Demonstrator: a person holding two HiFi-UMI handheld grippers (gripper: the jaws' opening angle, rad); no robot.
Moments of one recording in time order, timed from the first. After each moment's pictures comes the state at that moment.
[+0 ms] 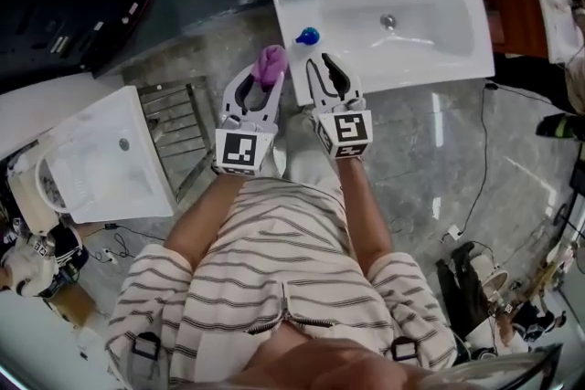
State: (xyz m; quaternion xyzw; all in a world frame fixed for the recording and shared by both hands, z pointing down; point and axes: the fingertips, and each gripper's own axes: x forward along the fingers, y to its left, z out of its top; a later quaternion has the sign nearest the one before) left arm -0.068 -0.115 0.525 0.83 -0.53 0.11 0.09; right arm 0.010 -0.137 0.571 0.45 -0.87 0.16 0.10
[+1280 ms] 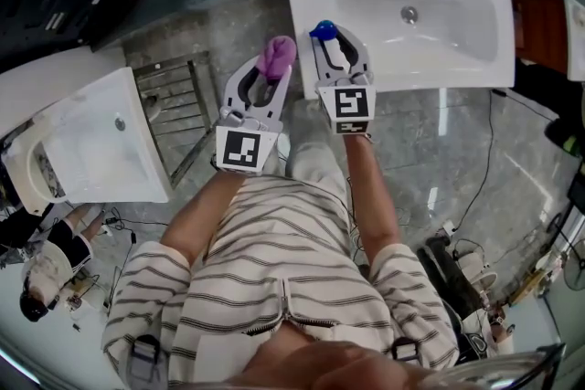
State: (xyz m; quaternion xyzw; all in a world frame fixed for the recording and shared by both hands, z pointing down) left arm -0.073 -0.117 0.550 0.82 -0.54 0.11 0.11; right arm -0.009 -0.179 0.617 0.42 -0.88 0.11 0.17
